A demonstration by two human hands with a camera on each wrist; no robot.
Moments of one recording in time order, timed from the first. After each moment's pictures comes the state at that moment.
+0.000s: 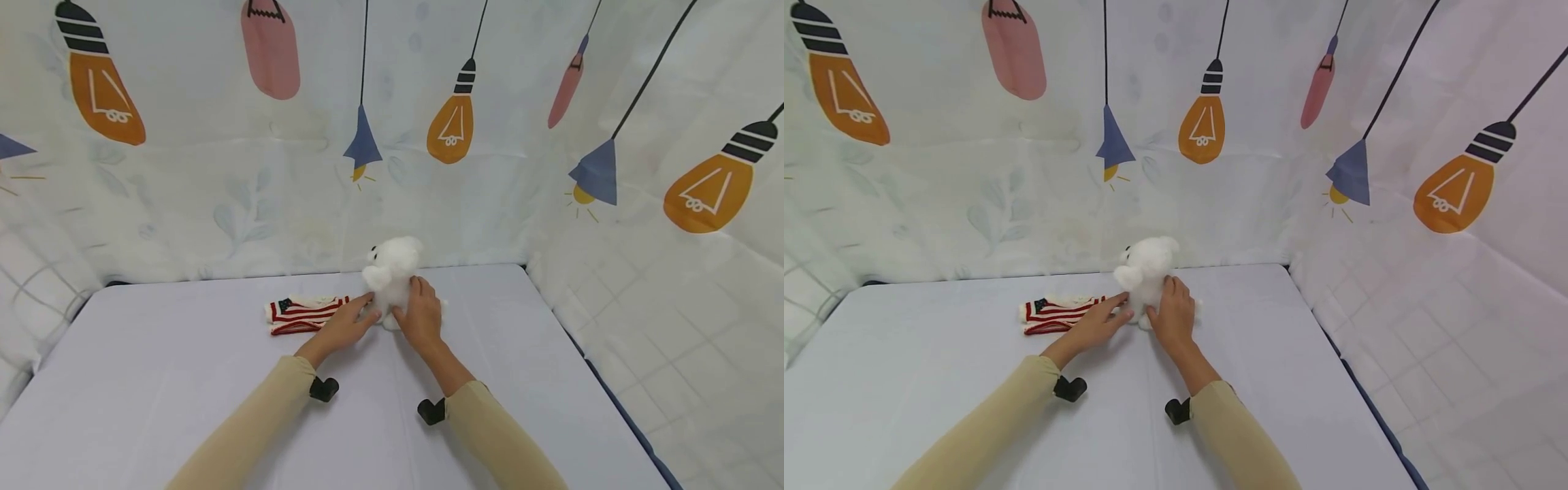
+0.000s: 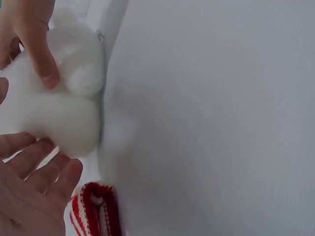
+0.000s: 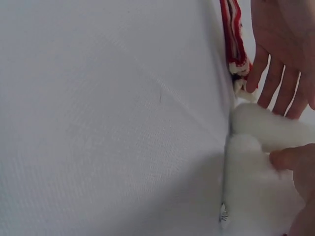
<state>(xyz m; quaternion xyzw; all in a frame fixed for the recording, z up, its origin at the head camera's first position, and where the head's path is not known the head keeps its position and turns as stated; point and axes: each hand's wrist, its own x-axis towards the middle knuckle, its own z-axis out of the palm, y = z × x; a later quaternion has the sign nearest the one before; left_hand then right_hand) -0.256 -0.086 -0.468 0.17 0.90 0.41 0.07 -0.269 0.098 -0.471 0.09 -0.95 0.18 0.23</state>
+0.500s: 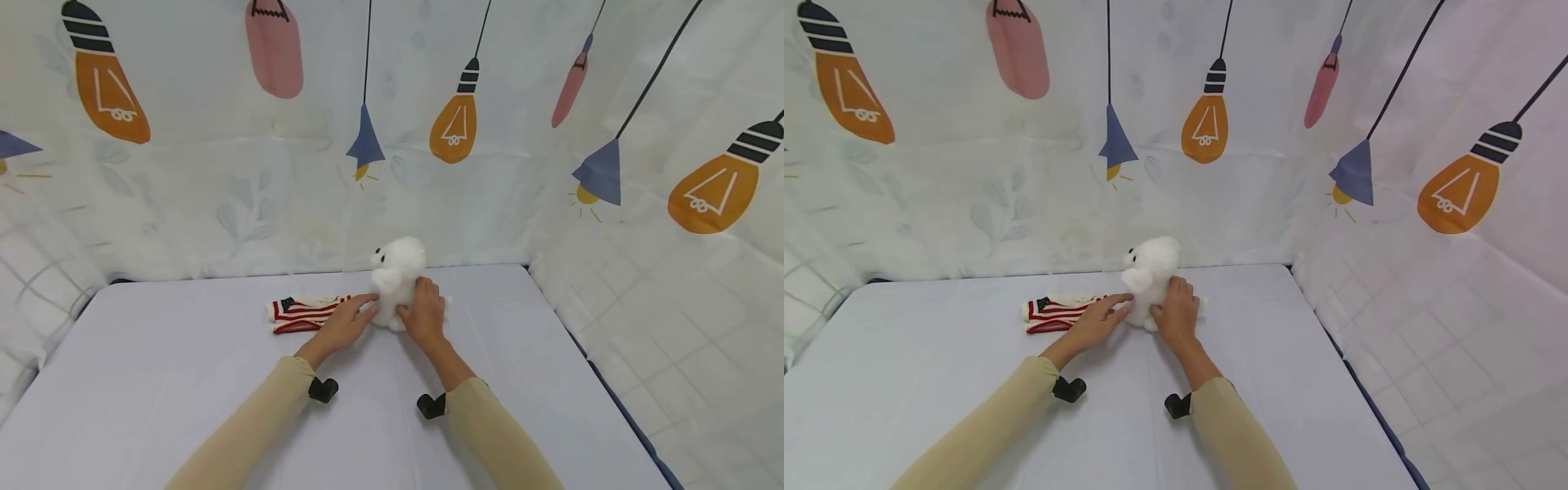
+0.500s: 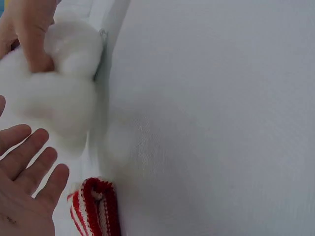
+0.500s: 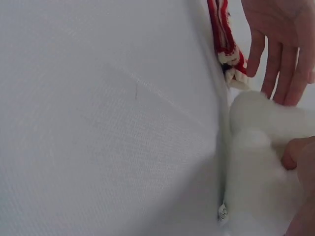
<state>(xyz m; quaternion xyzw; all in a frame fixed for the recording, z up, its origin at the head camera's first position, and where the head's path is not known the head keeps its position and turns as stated) -0.252 -0.089 -0.469 0.17 0.88 0.45 0.02 -0.278 0.100 -0.473 0.07 -0.95 0.22 0.22</state>
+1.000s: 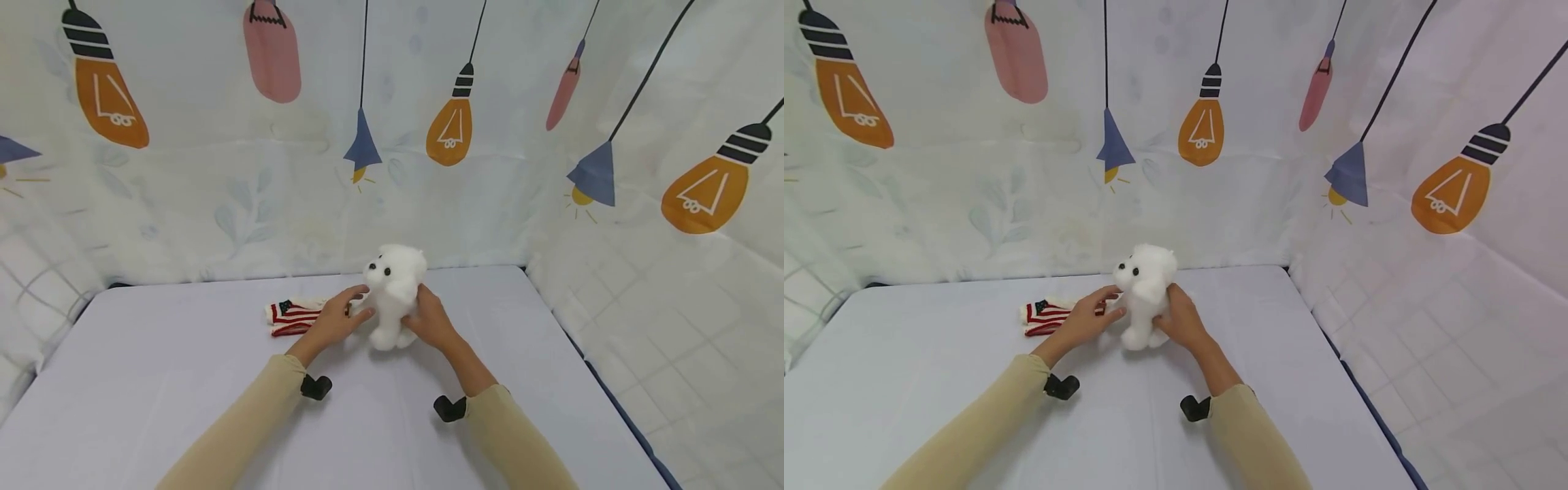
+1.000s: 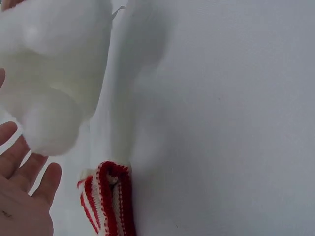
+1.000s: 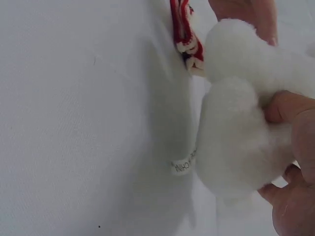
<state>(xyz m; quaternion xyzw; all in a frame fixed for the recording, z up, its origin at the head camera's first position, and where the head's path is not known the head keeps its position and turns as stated) -0.255 -0.099 -0.460 0.16 0.87 0.47 0.00 -0.269 0.134 -0.454 0.23 -0.89 0.38 0.09</state>
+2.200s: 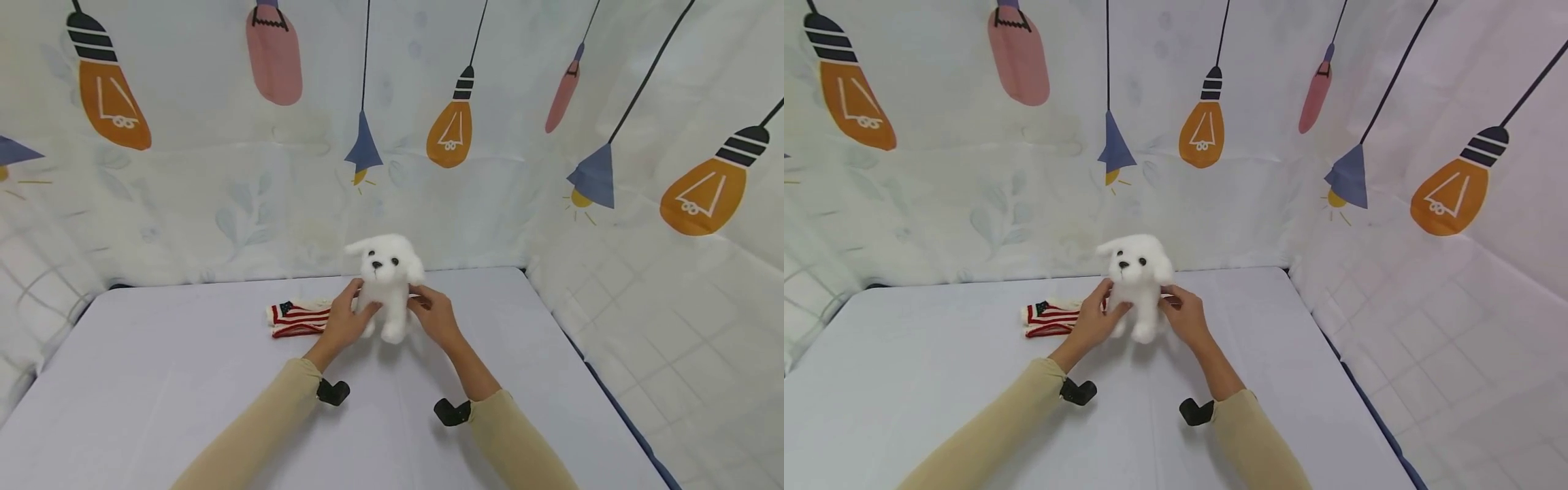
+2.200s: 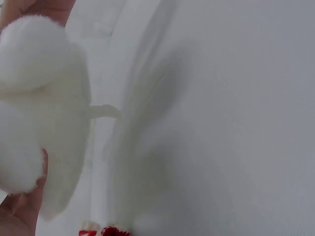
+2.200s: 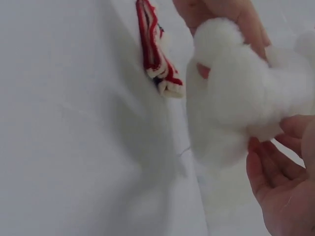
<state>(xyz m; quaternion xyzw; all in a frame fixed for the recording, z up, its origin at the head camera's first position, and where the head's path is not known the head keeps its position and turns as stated) -0.251 -0.075 -0.457 0.13 0.82 0.54 -0.11 -0.259 0.130 -0.436 0.14 -0.84 0.52 0.06</state>
